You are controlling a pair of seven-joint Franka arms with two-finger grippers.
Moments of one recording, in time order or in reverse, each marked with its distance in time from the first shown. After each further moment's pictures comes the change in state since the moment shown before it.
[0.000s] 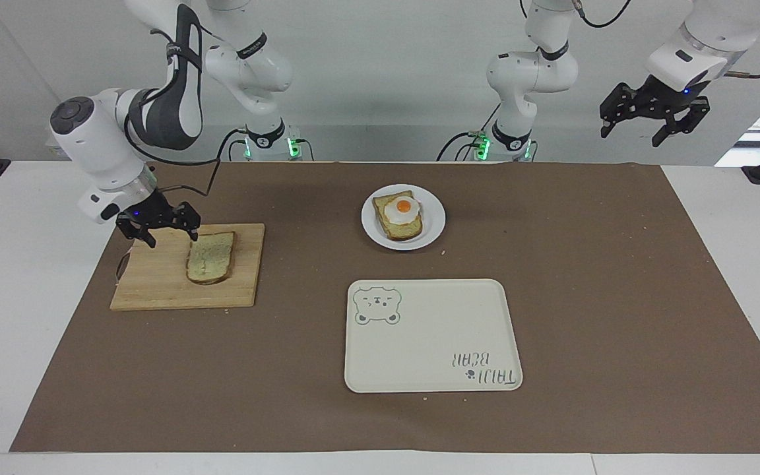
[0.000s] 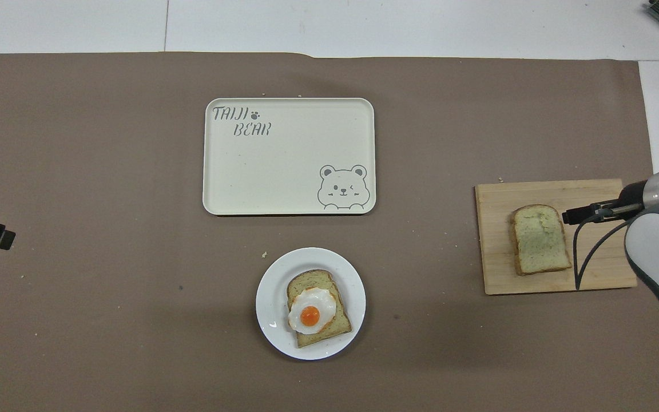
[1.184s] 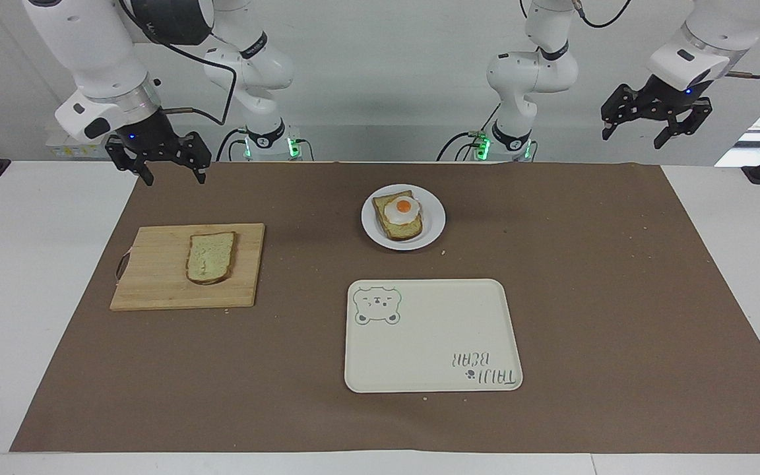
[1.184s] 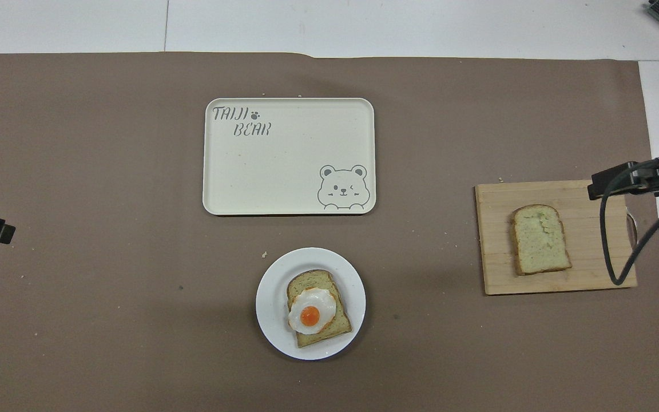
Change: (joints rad) left arm 0.000 0.001 0.000 0.000 0.000 0.024 0.000; right arm 0.167 -0.001 0.011 0.546 -0.085 -0.580 0.307
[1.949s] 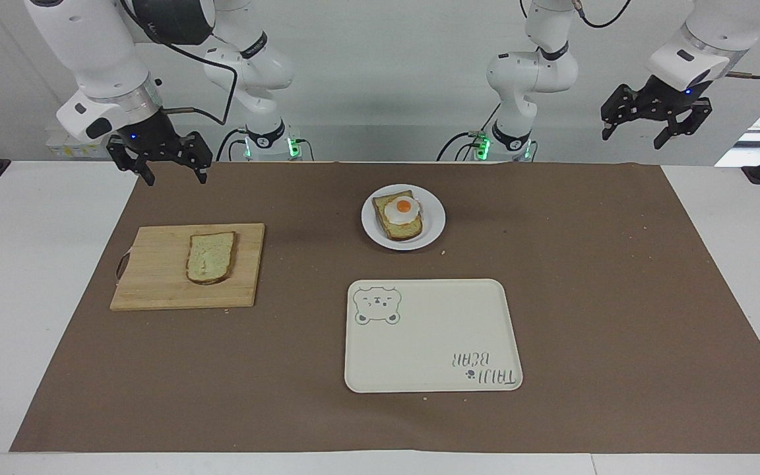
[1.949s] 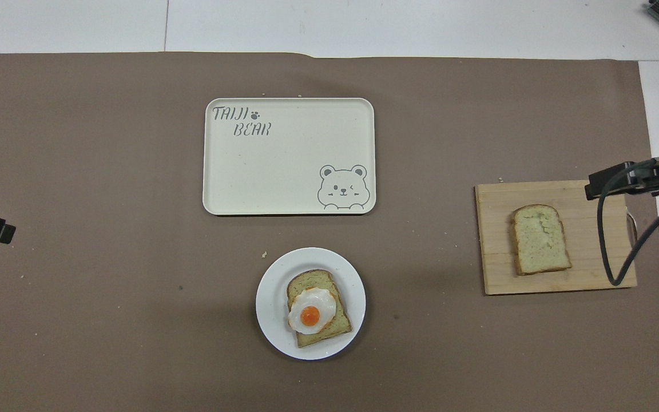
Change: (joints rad) left arm 0.000 0.000 0.000 0.000 0.000 0.000 0.000; right arm 0.012 0.001 0.003 0.007 0.002 -0.010 0.019
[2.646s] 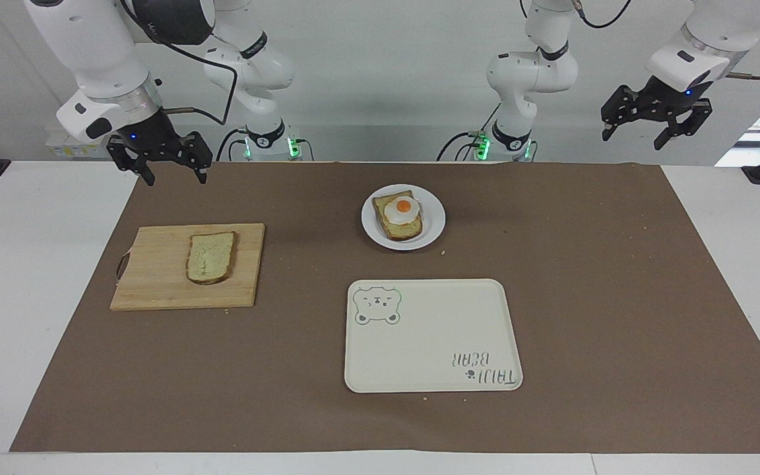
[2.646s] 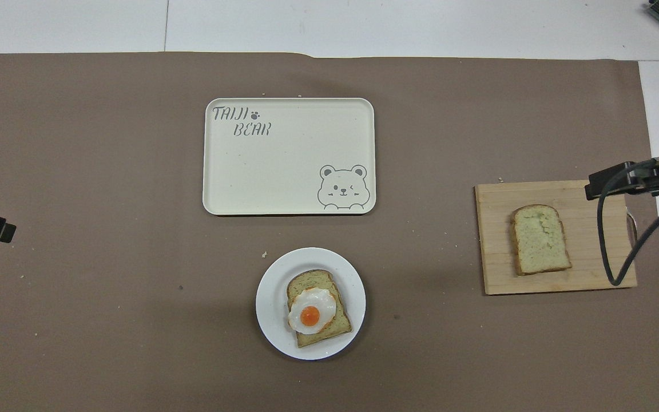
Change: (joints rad) left arm 0.000 0.002 0.000 0.000 0.000 0.001 0.000; right arm 0.000 0.000 0.000 0.000 0.000 0.000 0.000
